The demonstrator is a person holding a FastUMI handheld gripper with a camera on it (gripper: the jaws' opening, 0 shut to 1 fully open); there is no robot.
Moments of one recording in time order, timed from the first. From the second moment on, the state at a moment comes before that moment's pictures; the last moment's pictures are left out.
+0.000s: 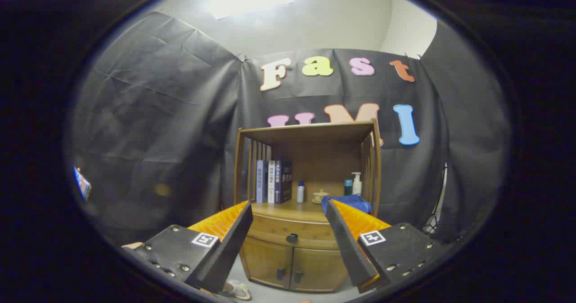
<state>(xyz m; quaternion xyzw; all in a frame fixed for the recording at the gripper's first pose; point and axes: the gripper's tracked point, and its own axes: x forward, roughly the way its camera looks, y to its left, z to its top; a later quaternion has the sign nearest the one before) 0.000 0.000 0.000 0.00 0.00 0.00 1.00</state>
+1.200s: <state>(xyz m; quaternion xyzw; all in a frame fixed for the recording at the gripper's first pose) 0.022 0.014 -0.061 -0.03 0.04 0.00 1.00</state>
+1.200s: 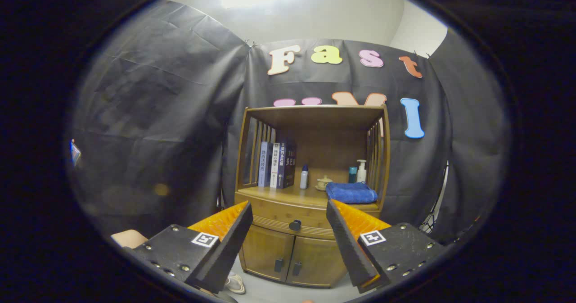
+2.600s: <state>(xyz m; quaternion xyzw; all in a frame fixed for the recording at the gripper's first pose) 0.224 -0.003 -0.262 -0.01 0.18 -0.07 0.98</state>
